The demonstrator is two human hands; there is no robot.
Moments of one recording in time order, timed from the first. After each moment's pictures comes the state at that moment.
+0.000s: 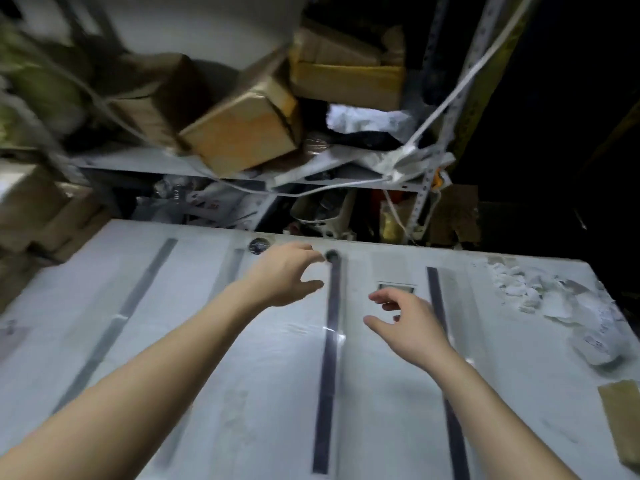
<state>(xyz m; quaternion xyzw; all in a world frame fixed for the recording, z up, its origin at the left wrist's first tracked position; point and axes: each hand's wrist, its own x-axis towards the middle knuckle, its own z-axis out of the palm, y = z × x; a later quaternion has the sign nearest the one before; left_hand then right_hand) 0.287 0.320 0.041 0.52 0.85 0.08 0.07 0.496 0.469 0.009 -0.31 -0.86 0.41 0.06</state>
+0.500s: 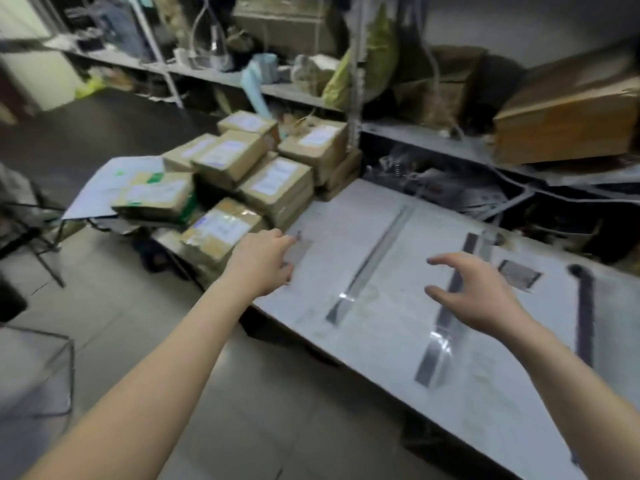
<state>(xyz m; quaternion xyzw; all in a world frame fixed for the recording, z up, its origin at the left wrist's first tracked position) 0.226 -0.249 0.065 0.22 0.98 -0.01 0.03 0.345 0.083 0.070 -0.07 -0.96 0.25 0.00</state>
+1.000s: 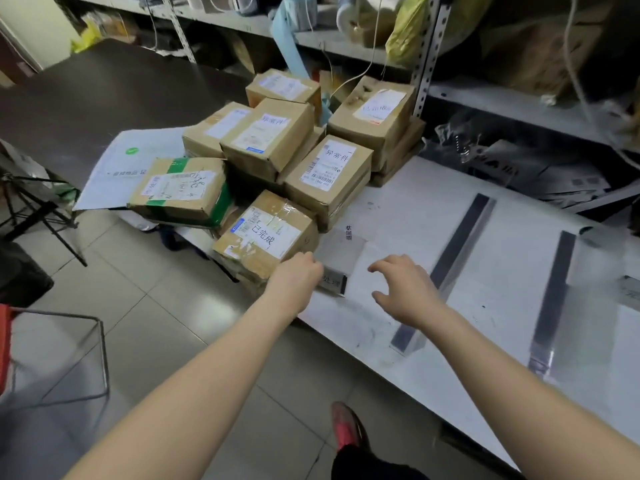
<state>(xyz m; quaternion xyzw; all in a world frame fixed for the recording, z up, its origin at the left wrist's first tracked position) 0.117 -0.315 -0.038 0.23 0.96 -0.10 0.15 0.162 -0.098 -0.050 0.03 -0.98 0.16 -0.11</state>
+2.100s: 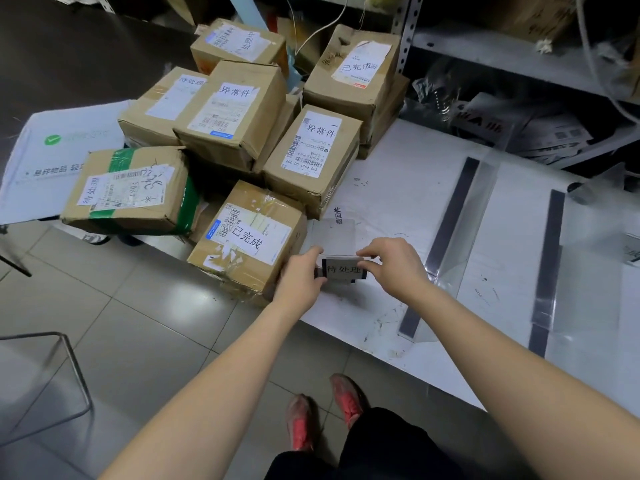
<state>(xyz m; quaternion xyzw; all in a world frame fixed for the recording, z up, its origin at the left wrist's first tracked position) 0.077 -0.318 -0.120 0.11 0.93 0.30 0.20 0.115 -0.119 -0.087 -0.07 -0.95 0.27 -0.10</state>
